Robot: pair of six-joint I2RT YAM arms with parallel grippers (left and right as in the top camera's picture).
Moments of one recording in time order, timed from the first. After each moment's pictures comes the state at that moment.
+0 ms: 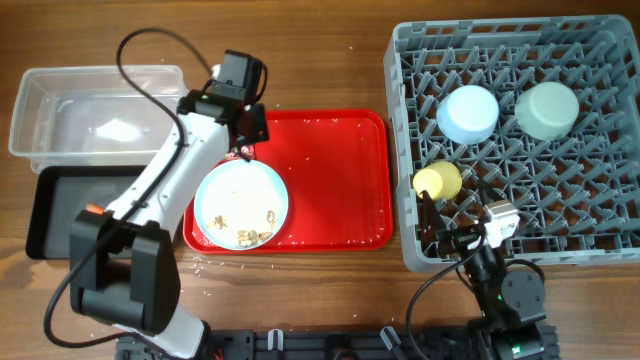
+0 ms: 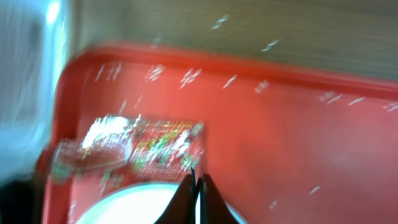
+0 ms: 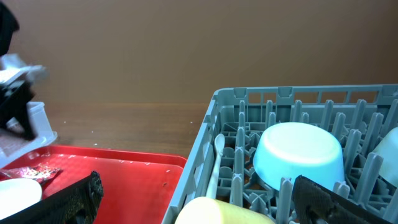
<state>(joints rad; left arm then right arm) -0.27 1.76 1.31 -0.80 -0.16 -0.44 0.24 0.02 0.01 0.00 -0.02 0.10</state>
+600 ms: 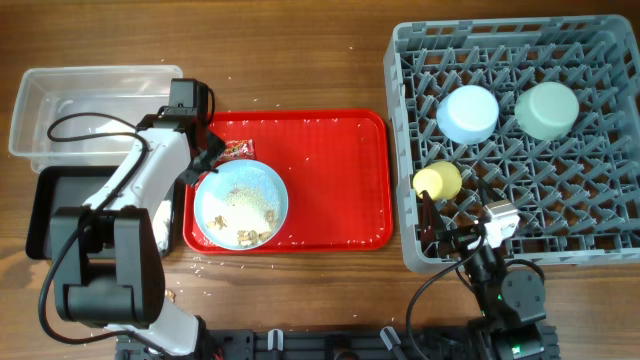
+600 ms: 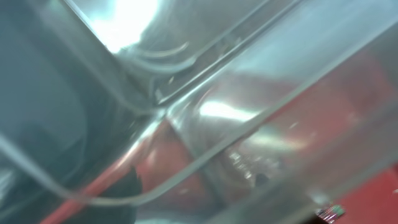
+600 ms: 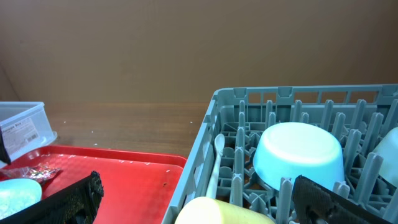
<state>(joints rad) -0.06 1.76 1.11 -0.67 -0.19 -0.95 0.24 0.02 0.01 0.00 -0.02 0.10</state>
